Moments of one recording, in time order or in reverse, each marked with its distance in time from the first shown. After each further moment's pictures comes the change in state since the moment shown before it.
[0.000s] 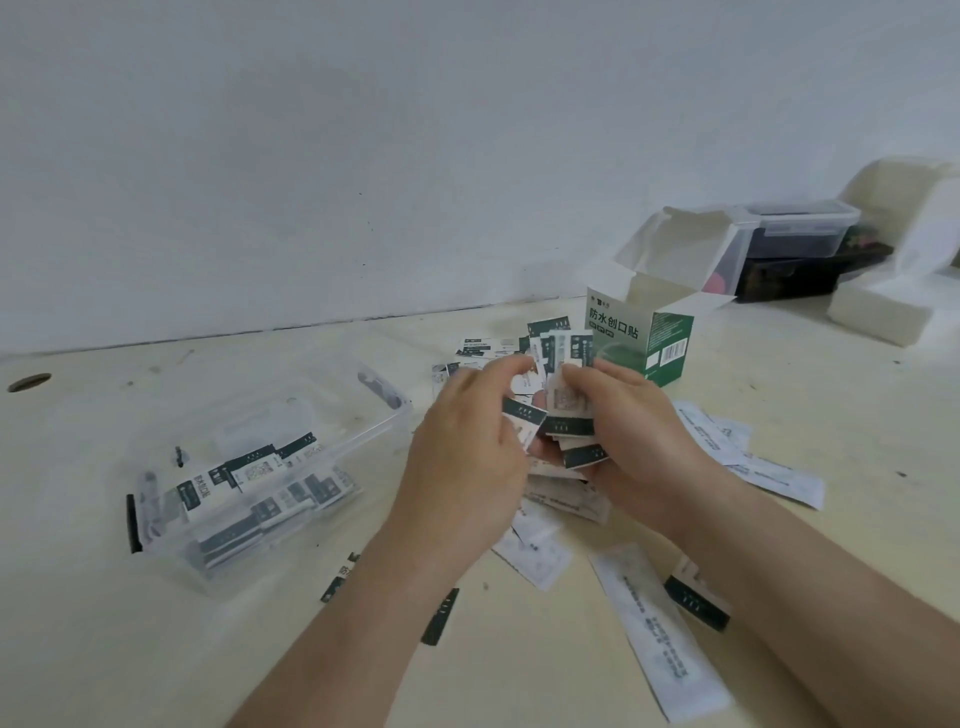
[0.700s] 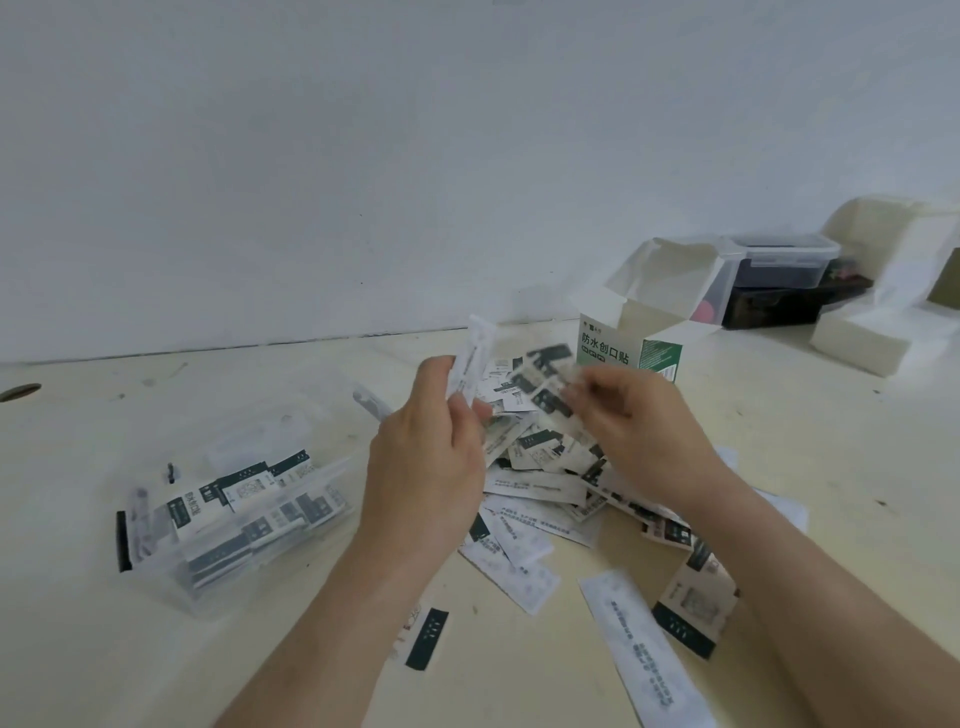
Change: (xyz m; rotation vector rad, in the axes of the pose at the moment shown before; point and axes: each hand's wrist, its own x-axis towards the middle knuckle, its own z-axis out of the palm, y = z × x) left_hand 0.008 -0.009 -0.006 -0.061 0.187 -0.040; right_hand 0.025 -0.005 -0.040 -1.018 0.020 -0.606
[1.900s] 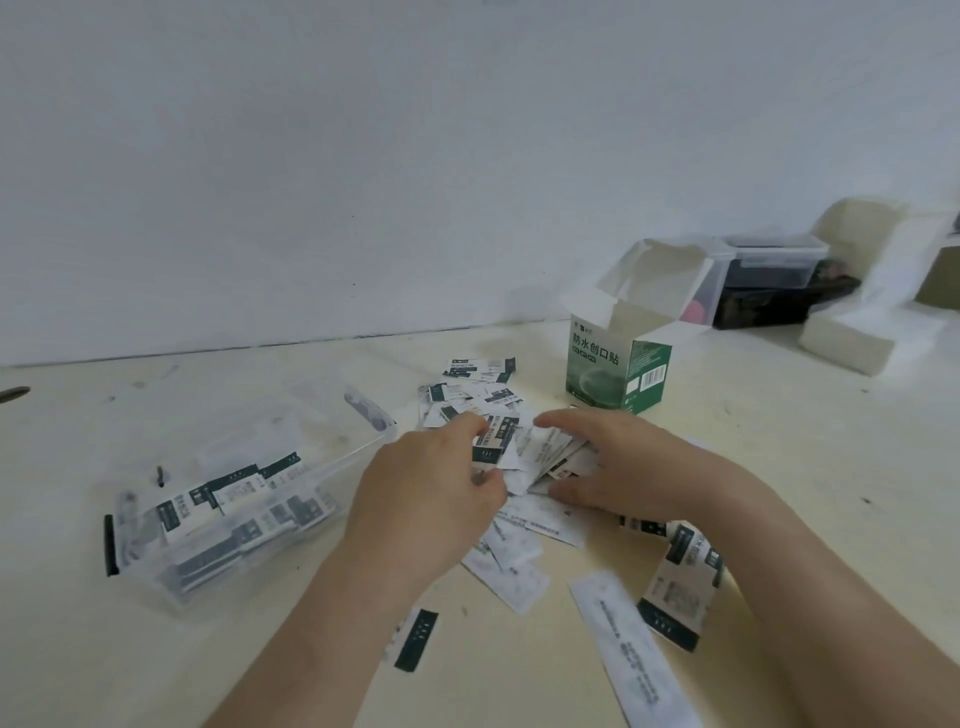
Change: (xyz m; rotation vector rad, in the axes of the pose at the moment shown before) left_hand -0.003 -0.003 -0.002 0.425 -0.272 0.043; right_hand -0.002 0.000 -0.014 -0.469 -0.541 0.137
